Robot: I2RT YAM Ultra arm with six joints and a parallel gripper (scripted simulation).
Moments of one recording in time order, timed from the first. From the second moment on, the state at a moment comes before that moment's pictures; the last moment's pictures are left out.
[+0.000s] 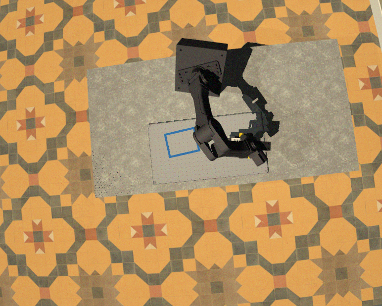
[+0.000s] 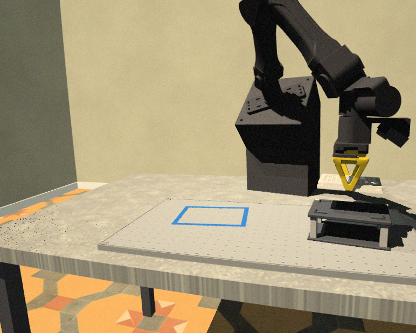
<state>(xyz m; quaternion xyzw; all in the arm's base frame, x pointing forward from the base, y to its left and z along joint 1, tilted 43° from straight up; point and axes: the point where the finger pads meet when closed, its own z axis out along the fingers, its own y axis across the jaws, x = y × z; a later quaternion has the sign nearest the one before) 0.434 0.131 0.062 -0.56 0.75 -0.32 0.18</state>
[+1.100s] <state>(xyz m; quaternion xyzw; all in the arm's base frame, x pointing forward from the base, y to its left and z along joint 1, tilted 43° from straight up) 0.465 0.121 0.034 -0.56 0.74 -0.32 0.18</state>
